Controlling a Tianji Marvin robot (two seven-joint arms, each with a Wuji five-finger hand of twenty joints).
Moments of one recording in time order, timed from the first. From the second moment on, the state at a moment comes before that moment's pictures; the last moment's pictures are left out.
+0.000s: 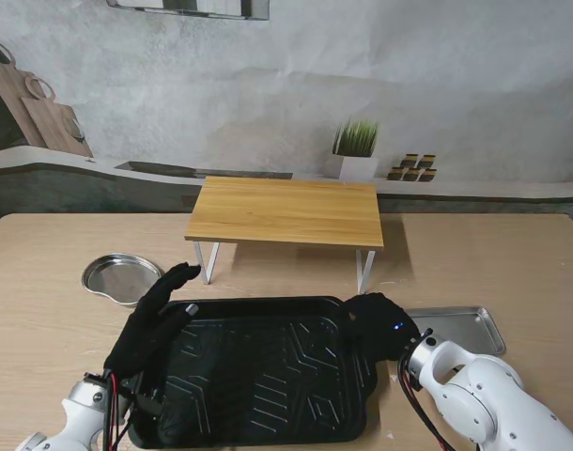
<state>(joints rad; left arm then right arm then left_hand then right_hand) 2.08 -1.15 -1.45 -1.97 0.12 -0.33 0.10 -1.73 -1.02 1.29 -1.69 -1.15 -0.31 0.06 0.74 -0.17 0.44 -0.07 0.35 0.08 0.23 0.18 0.18 0.15 0.18 0.22 0.04 0.20 0.02 0.27 -0.08 0.28 0.06 0.34 0.78 -0.52 1.17 -0.05 0.82 -0.47 0.68 0.56 0.22 -0.16 0.69 0.34 0.18 -0.04 0.48 0.31 0.10 0.00 0.56 0.41</state>
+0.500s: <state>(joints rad) 2.08 -1.15 -1.45 -1.98 0.12 -0.33 0.10 -1.76 -1.02 1.31 -1.72 -1.17 -0.30 0.07 0.74 -0.17 0.44 -0.07 0.35 0.08 0.23 0.18 0.18 0.15 0.18 0.22 0.04 0.20 0.02 0.27 -0.08 0.28 0.06 0.34 0.71 -0.53 1.18 -0.05 0.79 -0.46 0.66 0.56 0.22 -0.16 0.69 0.34 0.18 -0.04 0.48 0.31 0.10 -0.01 0.57 0.39</state>
